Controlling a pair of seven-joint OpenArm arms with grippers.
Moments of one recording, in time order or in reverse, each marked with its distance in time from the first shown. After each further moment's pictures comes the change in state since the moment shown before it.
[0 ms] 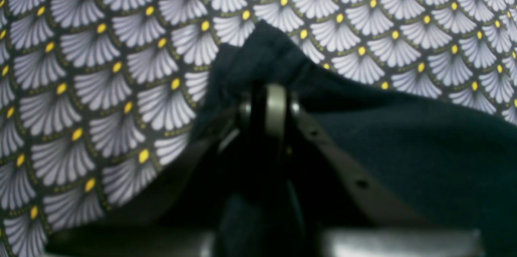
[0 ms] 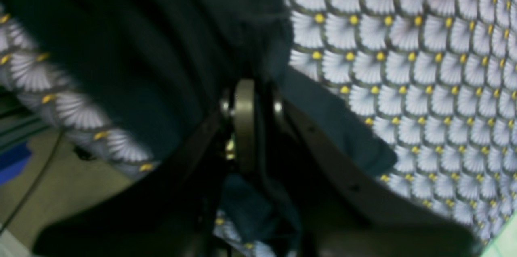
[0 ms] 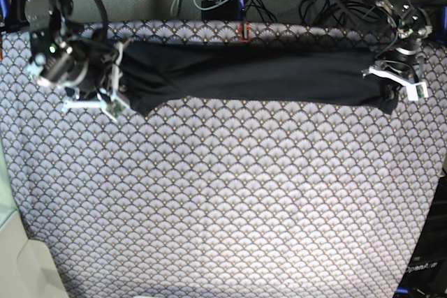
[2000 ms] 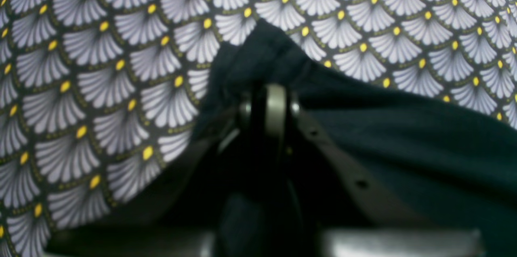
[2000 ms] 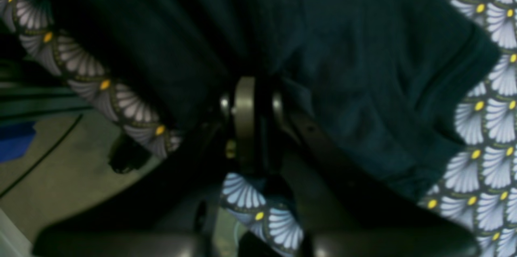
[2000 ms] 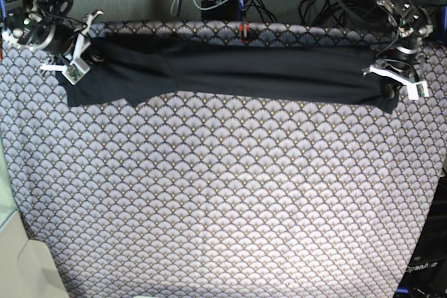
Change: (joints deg) left arm 0.4 -0.3 0.0 0.0 0.0 -0.3 0.0; right arm -12.5 11.0 4.9 -19.0 0.5 0.2 34.6
